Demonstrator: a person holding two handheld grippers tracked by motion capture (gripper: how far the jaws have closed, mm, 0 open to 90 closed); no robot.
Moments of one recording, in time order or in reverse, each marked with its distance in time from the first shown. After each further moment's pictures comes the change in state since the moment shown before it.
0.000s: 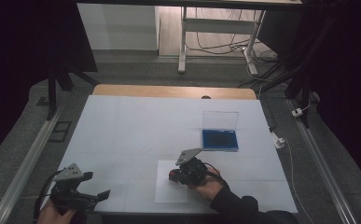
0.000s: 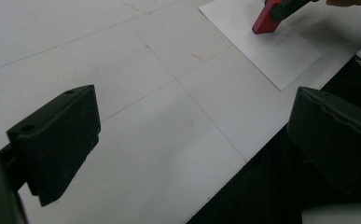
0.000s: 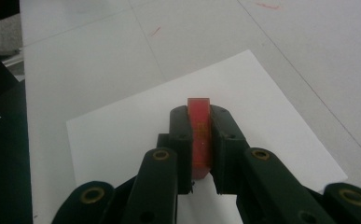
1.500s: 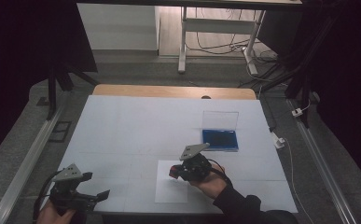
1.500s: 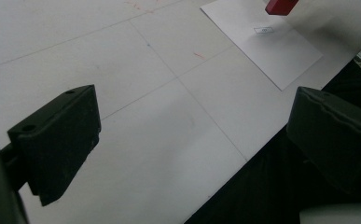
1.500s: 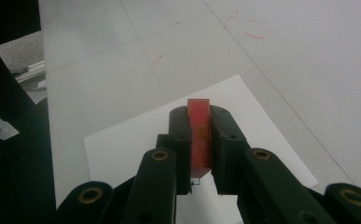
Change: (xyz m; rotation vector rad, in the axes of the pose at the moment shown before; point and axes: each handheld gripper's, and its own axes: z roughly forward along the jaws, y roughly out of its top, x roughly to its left) left arm 0.001 -0.001 -0.001 -0.003 0.002 -0.010; right arm -0.004 0.010 -0.022 -0.072 0.016 0.036
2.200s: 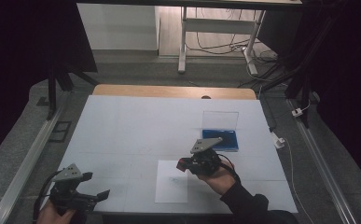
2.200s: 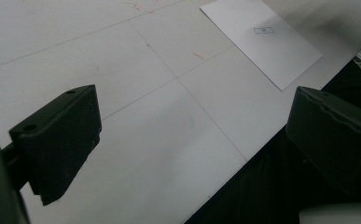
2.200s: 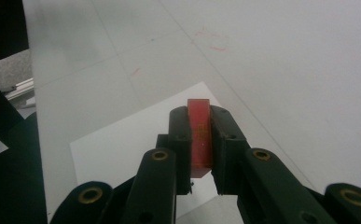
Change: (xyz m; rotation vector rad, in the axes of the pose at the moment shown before) left arm 0.000 0.000 0.000 0.000 -0.001 0.002; right arm -0.016 -0.001 -0.028 -0.055 -0.062 0.041
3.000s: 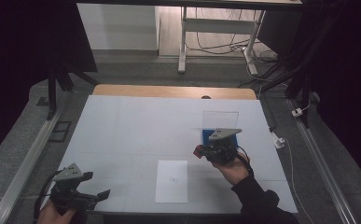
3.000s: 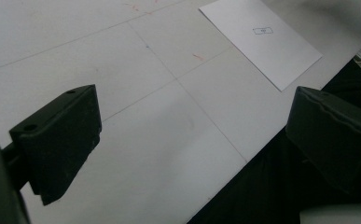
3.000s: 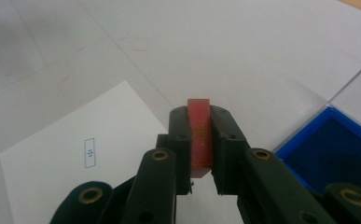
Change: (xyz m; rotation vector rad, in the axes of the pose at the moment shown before) left arm 0.000 0.001 0.001 0.000 -0.002 0.007; right arm -0.044 -0.010 -0.030 -0.032 -0.158 0.101
